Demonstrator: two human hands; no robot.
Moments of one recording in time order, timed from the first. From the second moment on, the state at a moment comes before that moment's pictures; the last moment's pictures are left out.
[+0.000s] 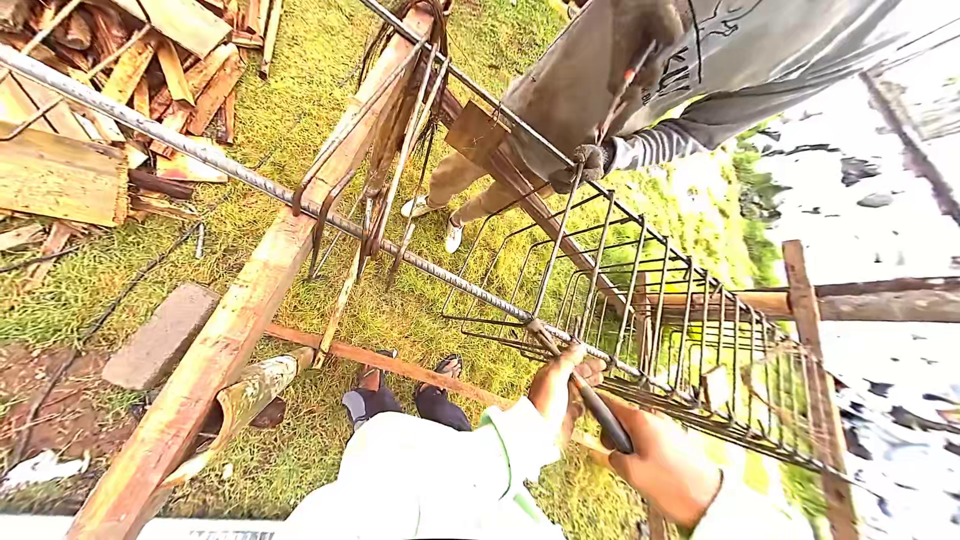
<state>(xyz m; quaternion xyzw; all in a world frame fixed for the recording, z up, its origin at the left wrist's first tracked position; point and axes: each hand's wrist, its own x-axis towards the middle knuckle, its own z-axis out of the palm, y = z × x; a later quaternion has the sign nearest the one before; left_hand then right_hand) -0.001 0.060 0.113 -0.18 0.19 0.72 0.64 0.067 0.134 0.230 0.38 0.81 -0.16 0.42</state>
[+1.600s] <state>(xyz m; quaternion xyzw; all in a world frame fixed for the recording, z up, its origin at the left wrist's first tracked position) -0.017 0.029 0.062 -0.08 0.05 0.71 0.70 0.152 0.088 0.107 0.26 0.08 -0.95 0.15</state>
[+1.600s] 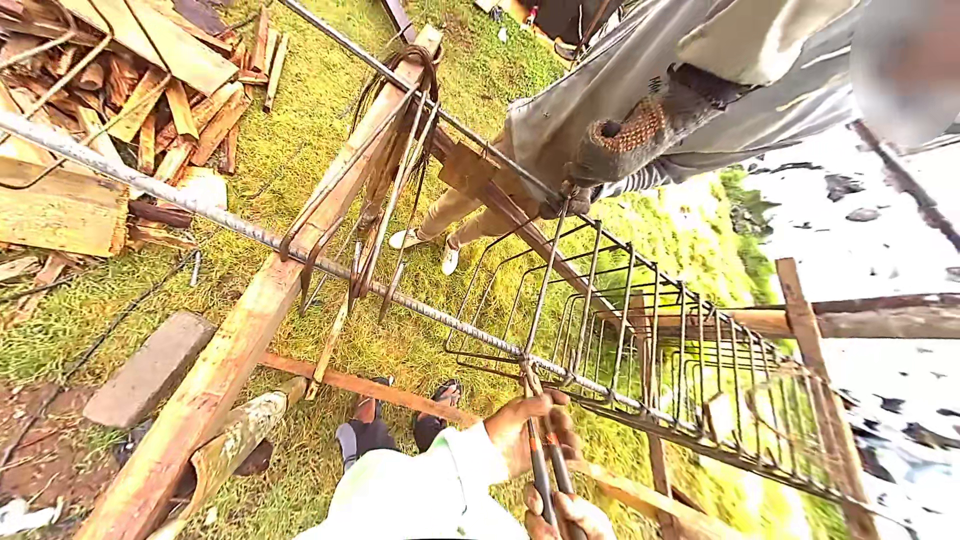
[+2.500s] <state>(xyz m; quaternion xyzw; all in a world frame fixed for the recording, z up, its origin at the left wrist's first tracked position) -0.016 0.059 0.090 -0.21 0.11 0.68 0.69 0.118 0.095 0.184 0.51 0.63 -0.56 0.20</state>
